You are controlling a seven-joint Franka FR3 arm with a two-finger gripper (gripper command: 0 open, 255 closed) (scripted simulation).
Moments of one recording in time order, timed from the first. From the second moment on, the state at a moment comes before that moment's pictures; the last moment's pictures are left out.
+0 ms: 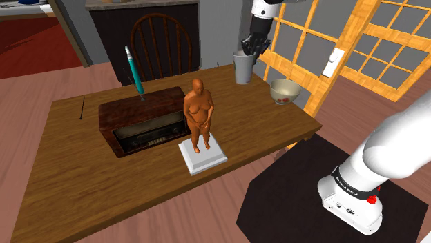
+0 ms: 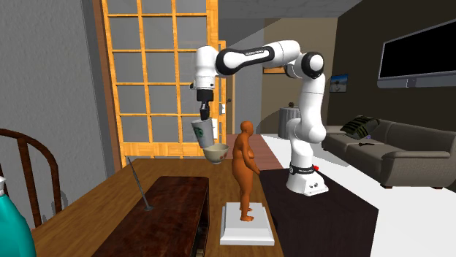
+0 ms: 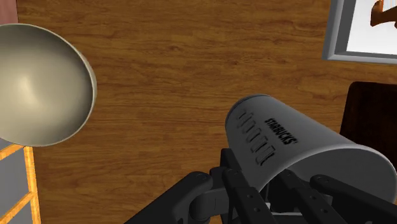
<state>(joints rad) 0.02 -0.13 0.02 -1.95 0.08 1.85 0.21</state>
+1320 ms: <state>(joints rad) -0.18 -0.23 -0.27 -2.00 0.02 1.76 -0.25</state>
